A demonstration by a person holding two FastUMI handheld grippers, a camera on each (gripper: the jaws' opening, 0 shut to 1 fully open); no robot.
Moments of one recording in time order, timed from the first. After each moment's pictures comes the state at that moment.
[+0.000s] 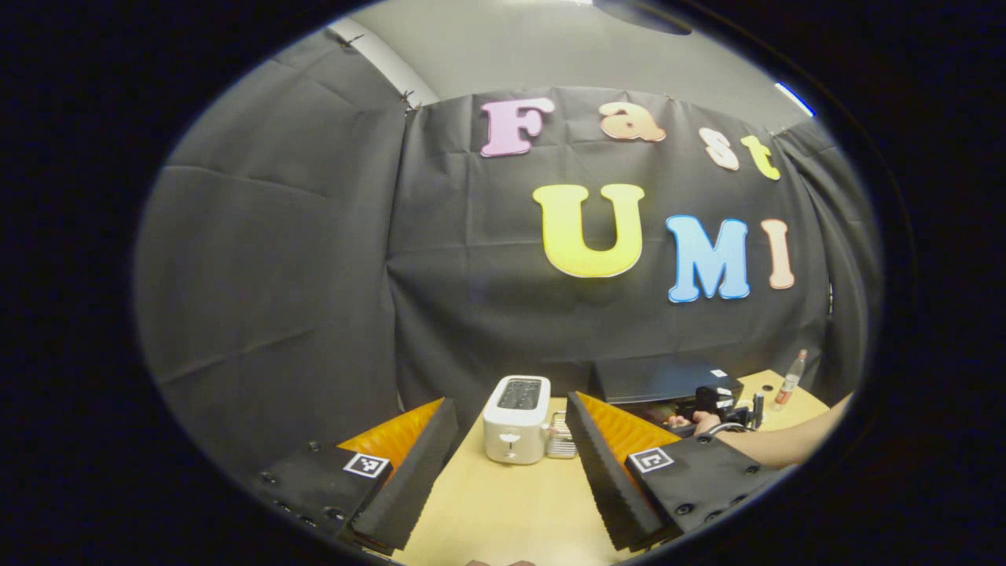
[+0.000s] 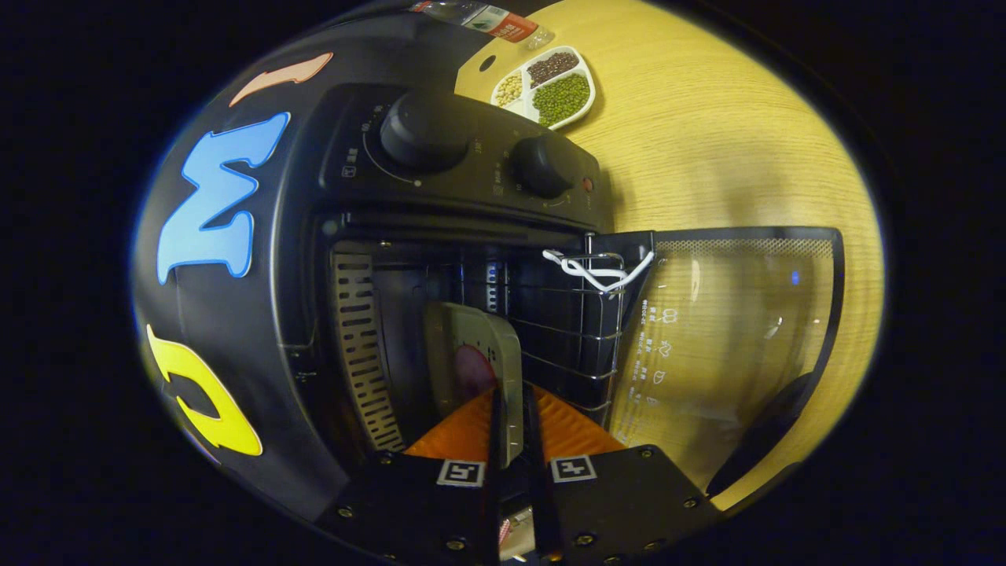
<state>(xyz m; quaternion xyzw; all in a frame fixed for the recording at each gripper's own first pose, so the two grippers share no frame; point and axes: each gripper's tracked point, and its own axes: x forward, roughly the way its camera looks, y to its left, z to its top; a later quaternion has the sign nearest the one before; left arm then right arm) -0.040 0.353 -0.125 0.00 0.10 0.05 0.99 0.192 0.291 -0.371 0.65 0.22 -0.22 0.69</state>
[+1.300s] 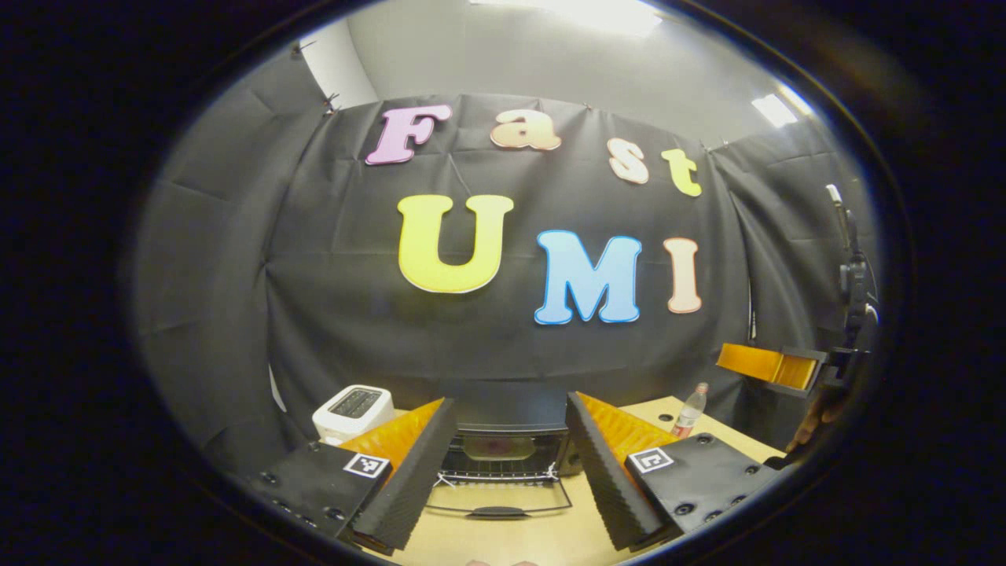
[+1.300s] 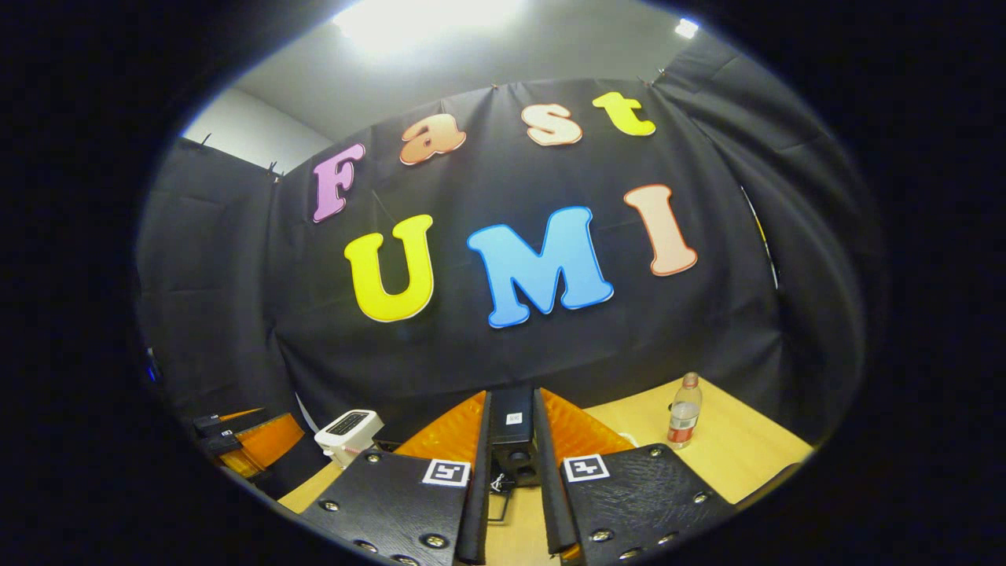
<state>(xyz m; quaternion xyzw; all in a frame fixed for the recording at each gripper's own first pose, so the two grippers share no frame) -0.010 0.089 -0.098 -0.04 0.07 -0.09 0.99 -0.025 0.124 -0.033 0.05 0.02 0.01 1.00</state>
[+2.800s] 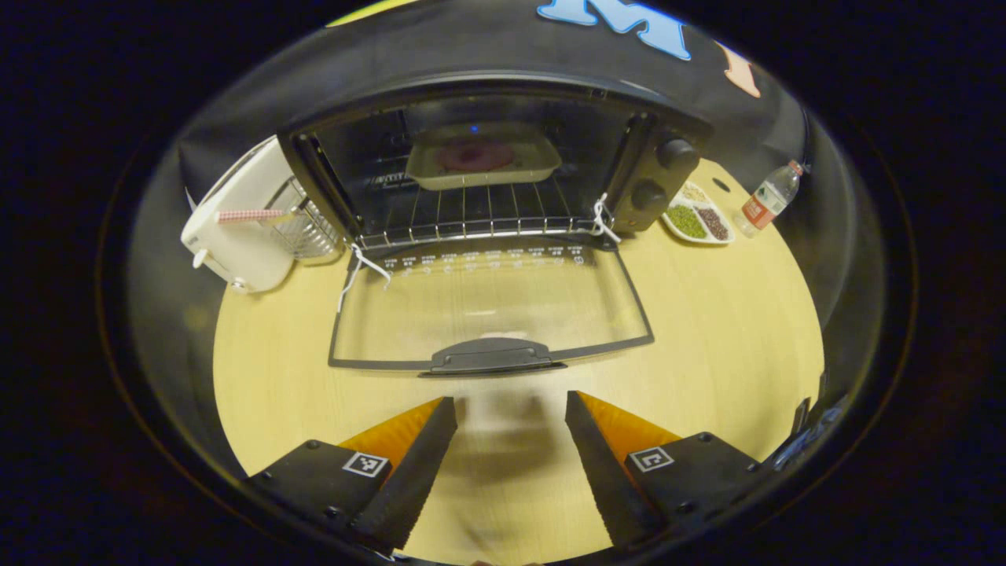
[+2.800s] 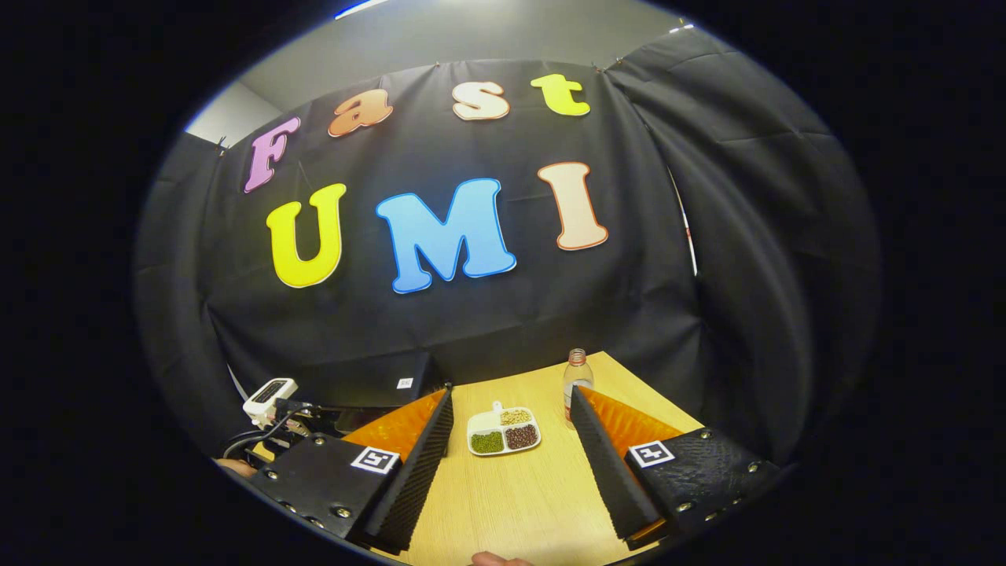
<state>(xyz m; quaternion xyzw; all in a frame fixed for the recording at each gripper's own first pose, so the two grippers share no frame) 0.006 0.066 -0.474 0.04 0.58 -0.12 0.80 -0.046 0.005 -0.085 0.03 0.10 -0.11 0.99</state>
